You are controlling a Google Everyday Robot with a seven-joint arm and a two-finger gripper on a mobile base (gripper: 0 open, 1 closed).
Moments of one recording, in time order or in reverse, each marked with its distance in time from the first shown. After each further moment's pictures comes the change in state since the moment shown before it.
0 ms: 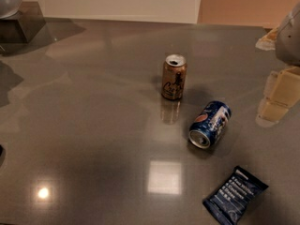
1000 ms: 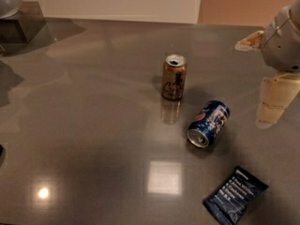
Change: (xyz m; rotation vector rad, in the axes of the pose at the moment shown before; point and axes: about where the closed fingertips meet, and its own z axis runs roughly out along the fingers) arm -0.014 -0.004 0.020 -0.019 -0.041 -0.261
